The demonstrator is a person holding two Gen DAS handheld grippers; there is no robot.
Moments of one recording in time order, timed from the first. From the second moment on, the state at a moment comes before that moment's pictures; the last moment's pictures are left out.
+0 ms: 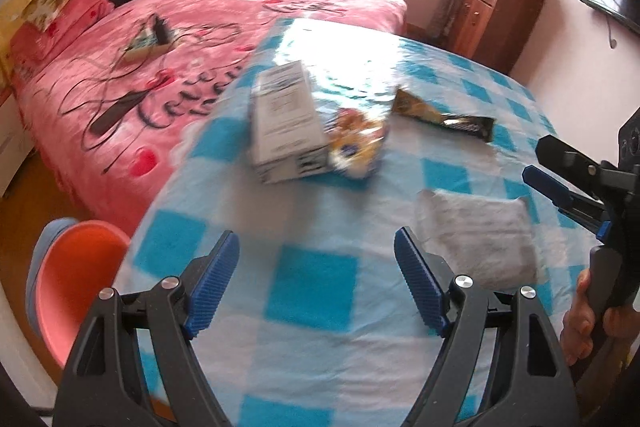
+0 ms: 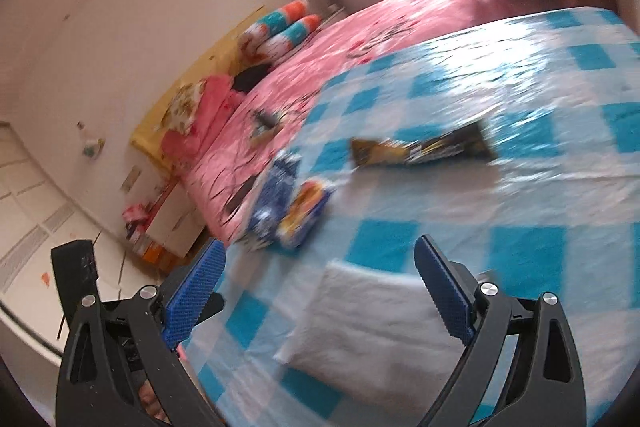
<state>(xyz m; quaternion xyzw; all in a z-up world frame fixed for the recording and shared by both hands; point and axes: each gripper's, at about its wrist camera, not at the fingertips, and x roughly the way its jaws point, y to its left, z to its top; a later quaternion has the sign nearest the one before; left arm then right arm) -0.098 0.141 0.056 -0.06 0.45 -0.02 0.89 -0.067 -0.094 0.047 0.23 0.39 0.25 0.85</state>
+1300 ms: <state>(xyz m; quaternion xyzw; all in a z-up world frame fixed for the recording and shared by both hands) 0.105 -0.034 0.018 -0.04 0.50 -0.08 0.86 -0.050 -0.259 0.028 0.33 0.35 0.11 0.87</state>
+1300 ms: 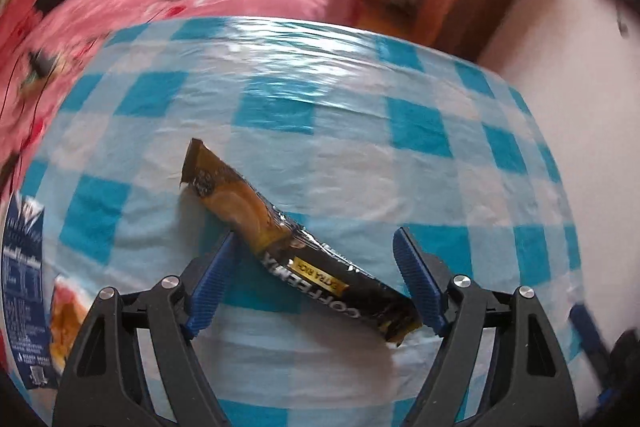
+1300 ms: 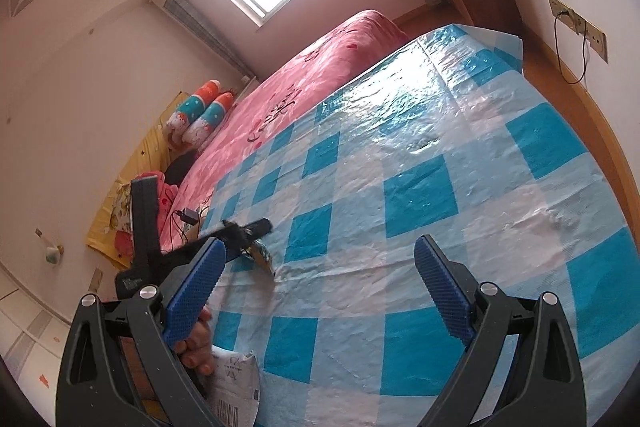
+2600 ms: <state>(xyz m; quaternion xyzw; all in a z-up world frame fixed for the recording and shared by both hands) 0.000 -0.049 0.038 -0.05 0.48 -0.25 0.84 -0.035 -0.215 0.009 0.32 0.39 0.22 0.83</state>
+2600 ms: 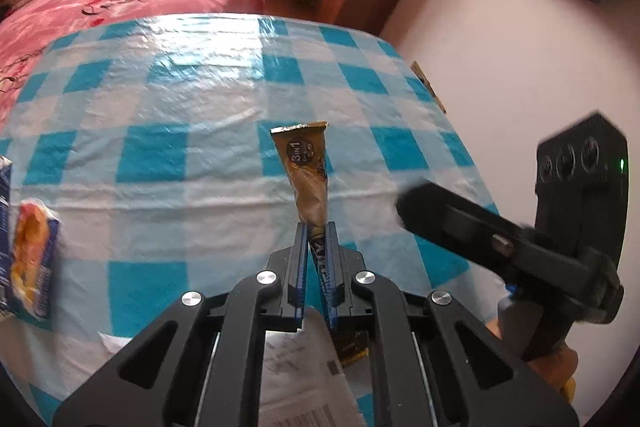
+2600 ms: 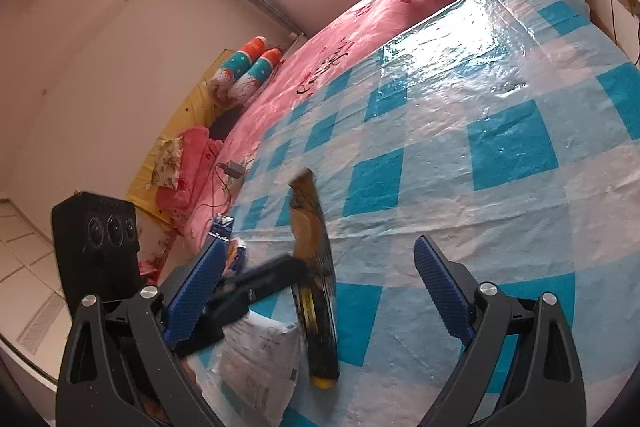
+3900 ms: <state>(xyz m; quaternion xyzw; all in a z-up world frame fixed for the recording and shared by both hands) -0.077 0.003 0.031 0.20 0.47 -0.31 0.80 -0.023 -0.134 0.001 0.11 0.44 0.17 0.87</state>
